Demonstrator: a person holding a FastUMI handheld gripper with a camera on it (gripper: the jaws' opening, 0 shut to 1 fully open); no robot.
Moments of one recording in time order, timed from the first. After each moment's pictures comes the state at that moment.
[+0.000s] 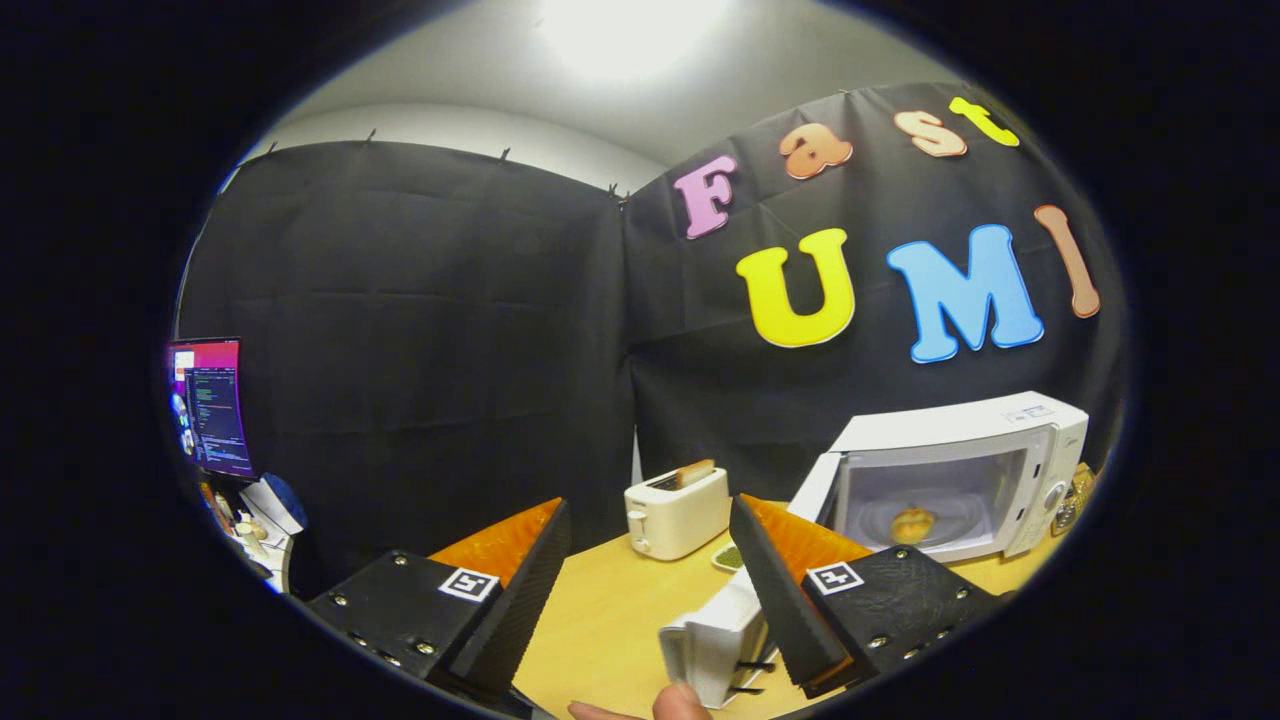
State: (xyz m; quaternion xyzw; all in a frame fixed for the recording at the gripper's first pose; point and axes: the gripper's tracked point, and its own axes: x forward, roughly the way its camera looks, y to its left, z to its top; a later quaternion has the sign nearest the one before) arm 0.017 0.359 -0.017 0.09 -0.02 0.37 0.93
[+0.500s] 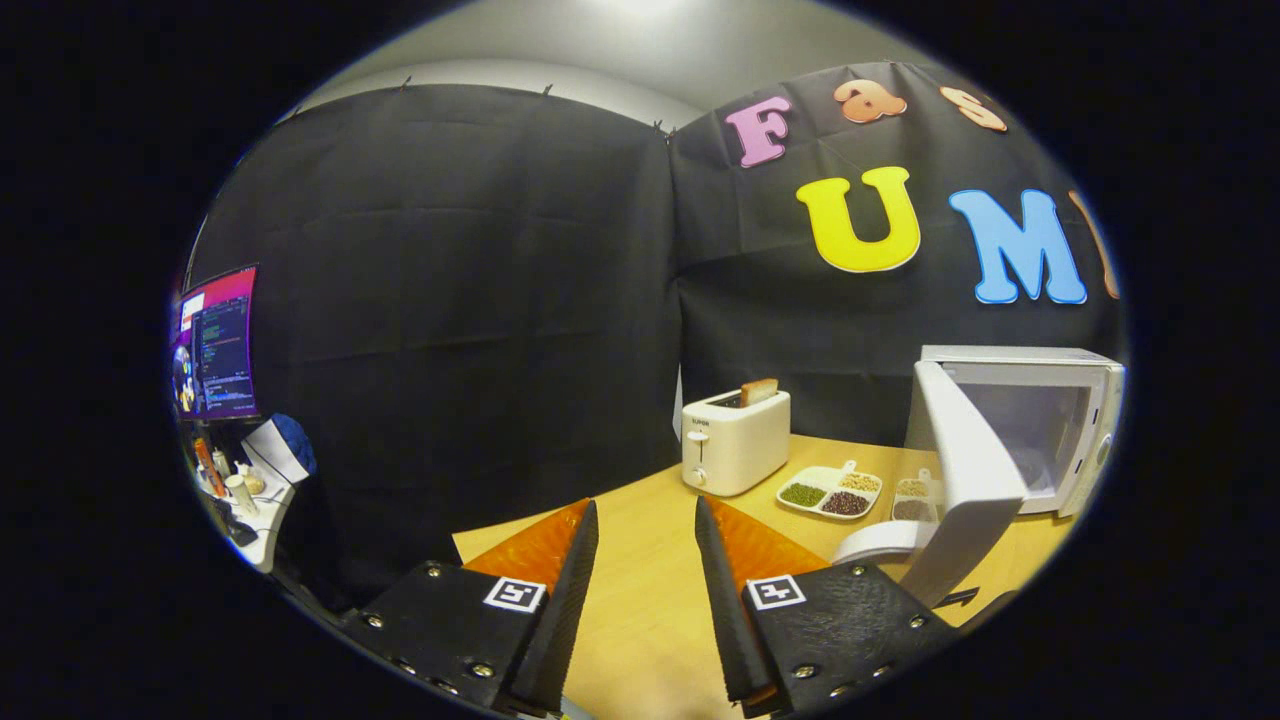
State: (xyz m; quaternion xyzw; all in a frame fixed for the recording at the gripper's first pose) arm 0.022 0.431 -0.120 0.01 0.05 0.38 0.92
